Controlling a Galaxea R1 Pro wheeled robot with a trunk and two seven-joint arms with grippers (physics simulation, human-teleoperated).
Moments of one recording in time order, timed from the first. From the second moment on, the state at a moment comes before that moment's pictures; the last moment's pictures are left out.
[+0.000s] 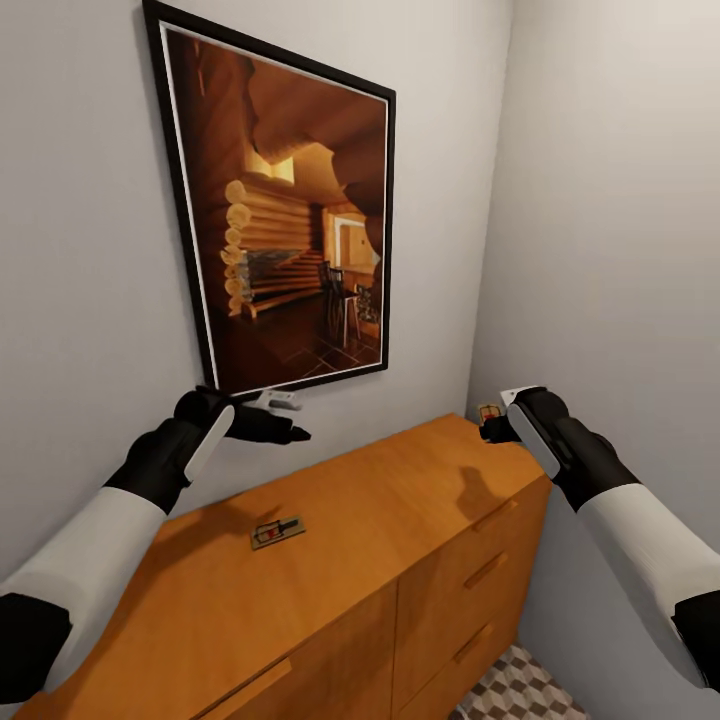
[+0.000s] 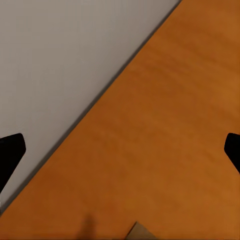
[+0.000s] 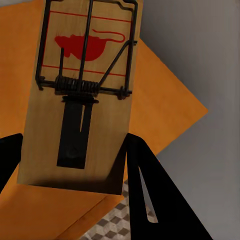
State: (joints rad) left arm -1.01 0.15 -0.36 -0.98 0.29 1.02 -0.32; right arm -1.03 -0.23 0.37 -0.93 -0.41 1.04 -0.30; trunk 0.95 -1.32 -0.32
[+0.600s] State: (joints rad) left arm -1.01 0.22 -0.54 -0.90 0.29 1.02 -0.41; right arm -1.03 -0.23 0.37 -0.93 -0.41 1.04 -0.30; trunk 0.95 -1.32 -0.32
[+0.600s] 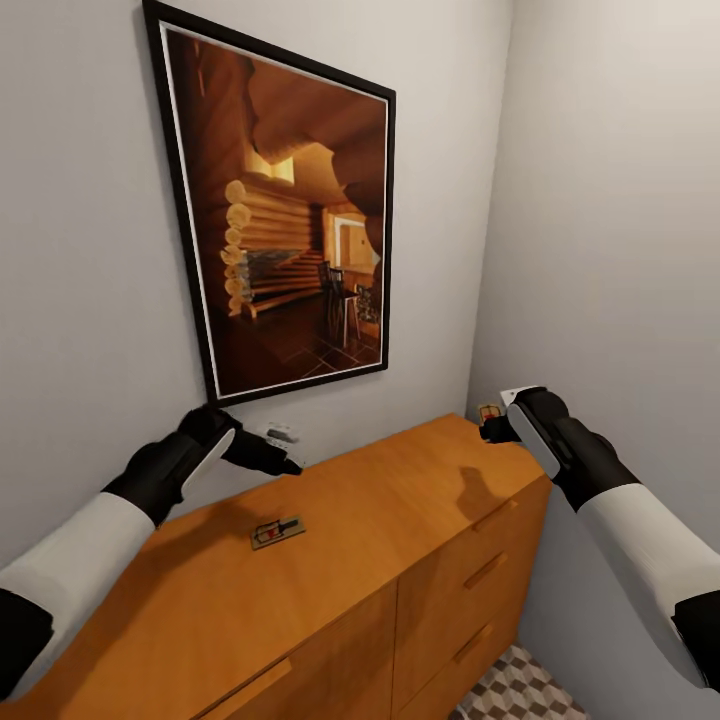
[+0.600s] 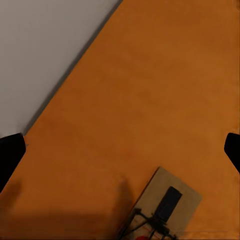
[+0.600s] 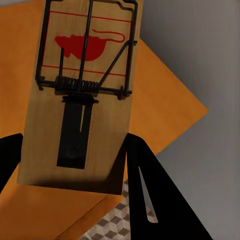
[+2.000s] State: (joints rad) left arm -1.01 0.41 -0.71 -1.02 0.28 0.94 -0.86; right arm -1.03 -0.23 0.37 -0.93 -0.42 1.04 -0.30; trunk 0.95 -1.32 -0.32
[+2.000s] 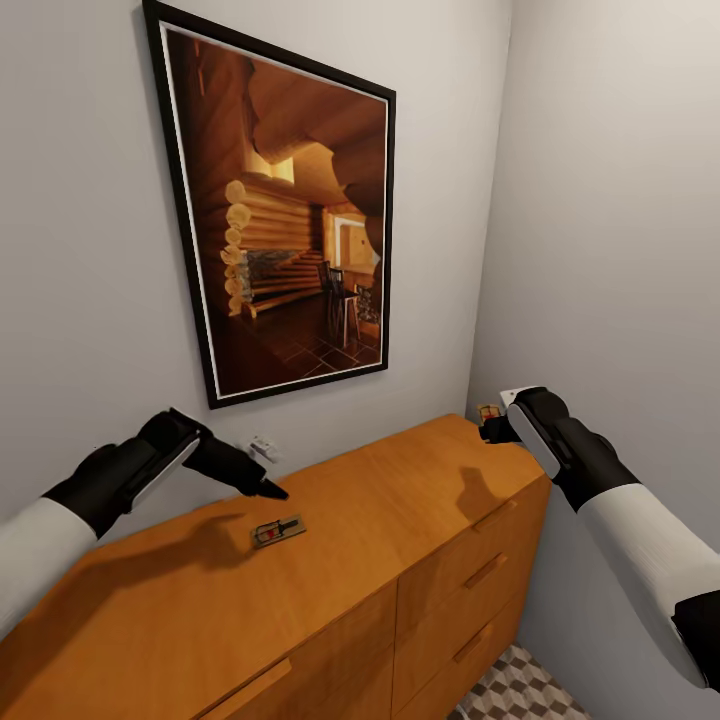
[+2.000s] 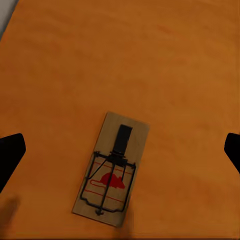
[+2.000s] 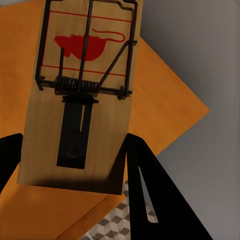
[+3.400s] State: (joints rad) left arm -1.01 0.45 -0.80 -1.06 0.28 0.93 -0.91; right arm -0.98 -0.23 0.38 -0.92 -0.40 1.04 -0.29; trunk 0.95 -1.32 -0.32
